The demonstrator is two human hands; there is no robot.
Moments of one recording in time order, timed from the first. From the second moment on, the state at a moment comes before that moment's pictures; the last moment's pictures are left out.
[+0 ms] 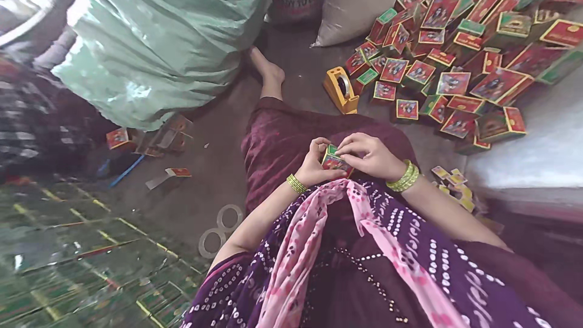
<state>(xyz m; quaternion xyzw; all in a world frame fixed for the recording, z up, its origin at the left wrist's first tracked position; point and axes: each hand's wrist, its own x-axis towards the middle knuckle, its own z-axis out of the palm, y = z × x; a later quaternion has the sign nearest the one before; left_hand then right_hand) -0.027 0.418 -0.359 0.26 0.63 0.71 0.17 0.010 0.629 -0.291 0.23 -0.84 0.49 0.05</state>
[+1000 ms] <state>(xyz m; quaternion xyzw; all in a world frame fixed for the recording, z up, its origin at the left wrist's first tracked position) -0.071 0.420 -0.362 0.06 0.57 0.79 0.23 -0.217 0.723 -0.359 -0.31 -0.83 0.45 -0.12</state>
